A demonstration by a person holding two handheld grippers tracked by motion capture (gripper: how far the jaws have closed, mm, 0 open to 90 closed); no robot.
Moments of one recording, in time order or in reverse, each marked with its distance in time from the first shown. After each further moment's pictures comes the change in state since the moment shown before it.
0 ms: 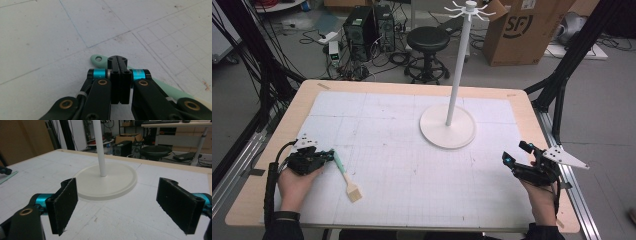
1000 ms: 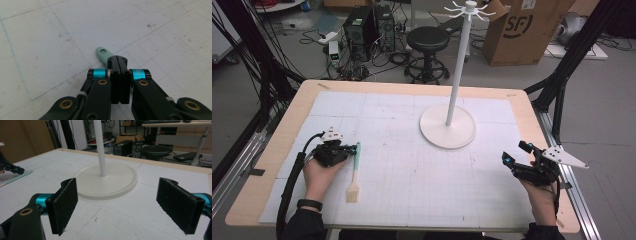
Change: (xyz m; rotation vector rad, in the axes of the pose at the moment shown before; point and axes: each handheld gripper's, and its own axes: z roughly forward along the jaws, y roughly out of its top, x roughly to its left) left arm -0.037 0.033 0.044 0.004 -0.091 0.055; right arm 0.000 0.000 0.001 0.002 0.002 -0.004
